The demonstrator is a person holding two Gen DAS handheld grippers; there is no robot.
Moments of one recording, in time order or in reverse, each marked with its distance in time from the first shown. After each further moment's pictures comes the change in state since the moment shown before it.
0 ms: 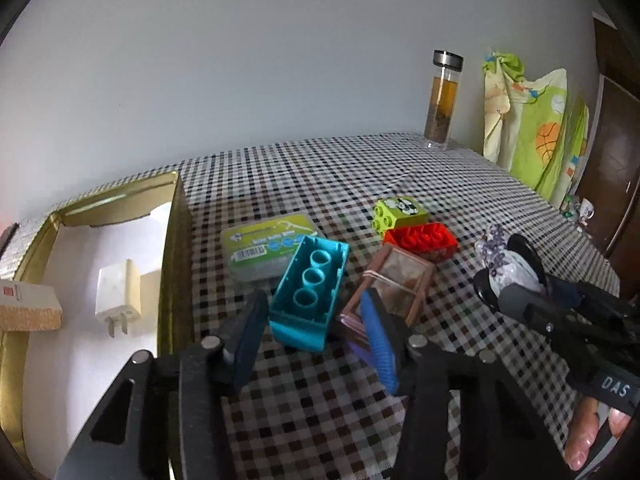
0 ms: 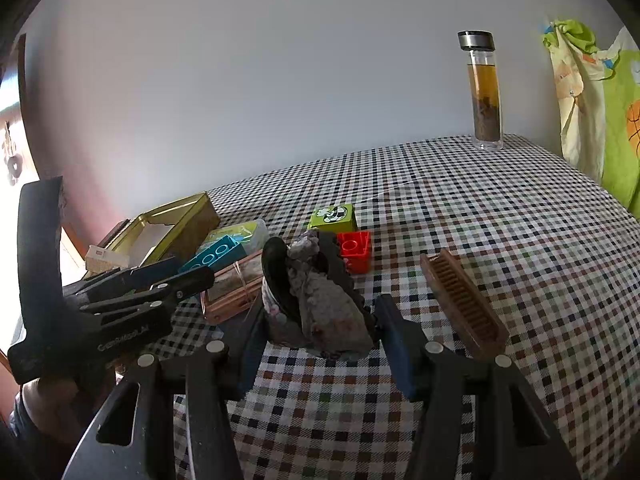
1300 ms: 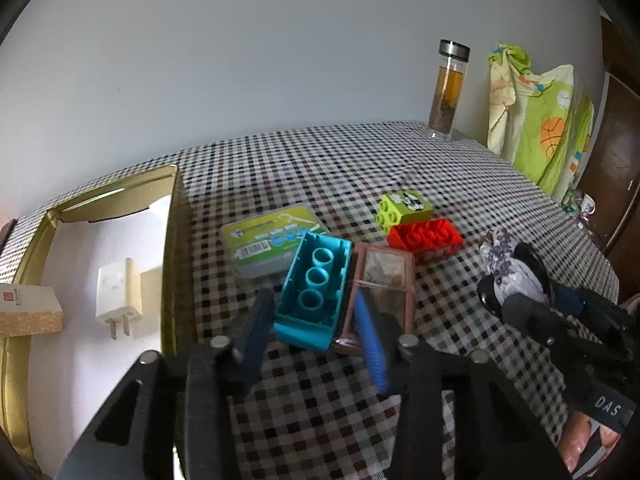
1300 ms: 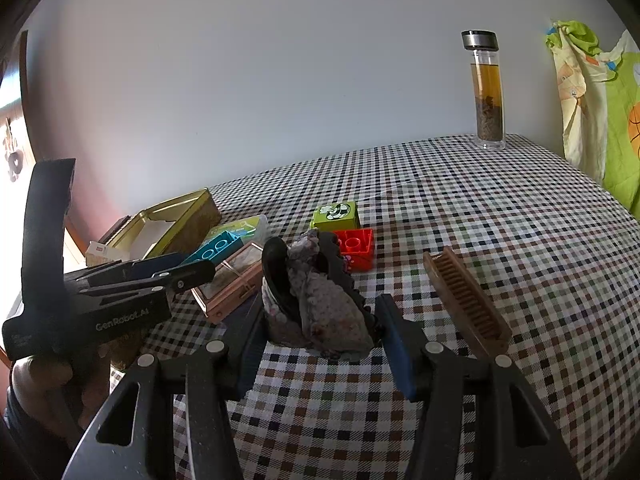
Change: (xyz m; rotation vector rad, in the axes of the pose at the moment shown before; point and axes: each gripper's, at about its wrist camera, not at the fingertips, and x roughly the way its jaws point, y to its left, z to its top) left arm 0.004 0.005 0.011 0.001 0.064 0.009; right arm 0.003 0.002 -0.001 -0.007 -0.002 0.003
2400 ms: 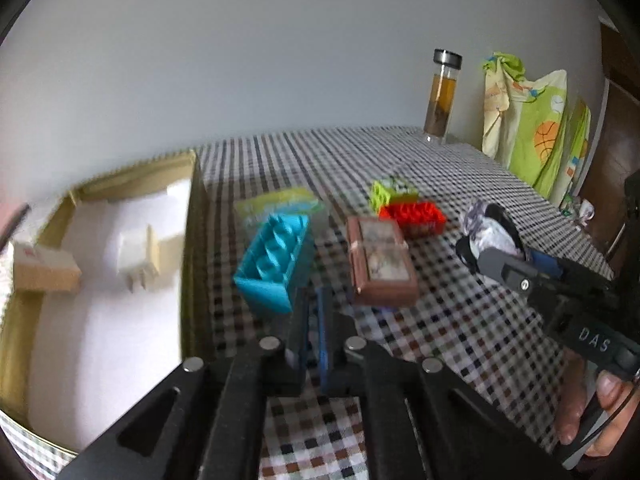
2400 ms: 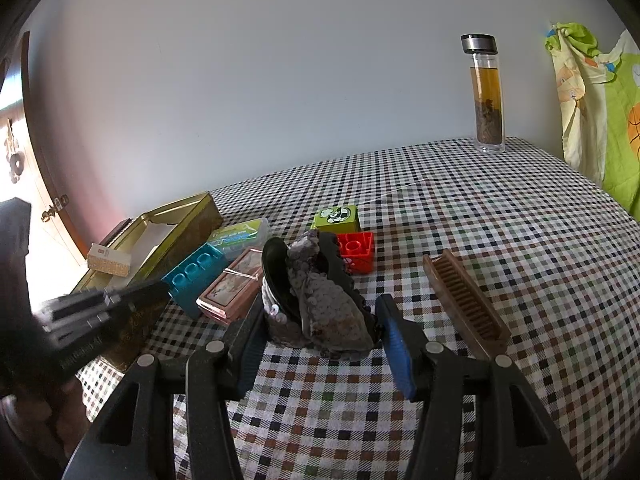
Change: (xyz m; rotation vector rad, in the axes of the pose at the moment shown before) left arm -0.023 0.000 -0.033 -0.030 -0.032 -0.014; right arm -0.001 0.000 -0.001 -0.004 -0.010 0.003
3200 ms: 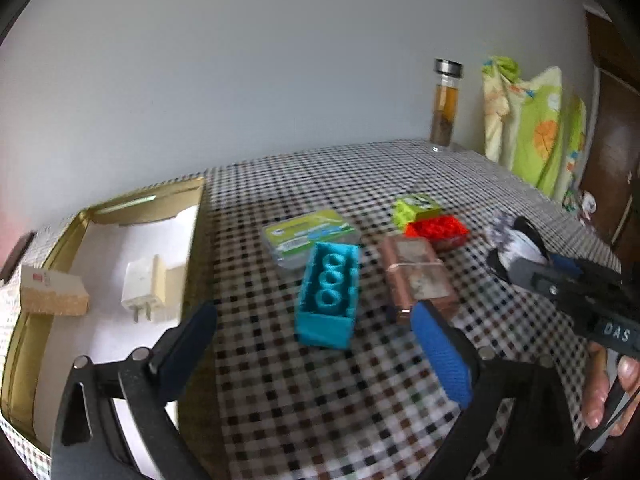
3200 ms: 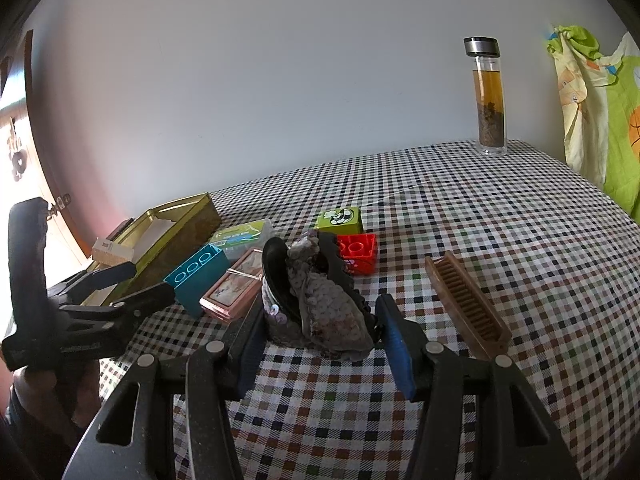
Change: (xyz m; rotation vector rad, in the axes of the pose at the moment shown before) left arm -0.003 0.014 0.007 0.095 -0.073 0.042; right arm 0.000 0.000 0.000 -0.006 -0.006 0.008
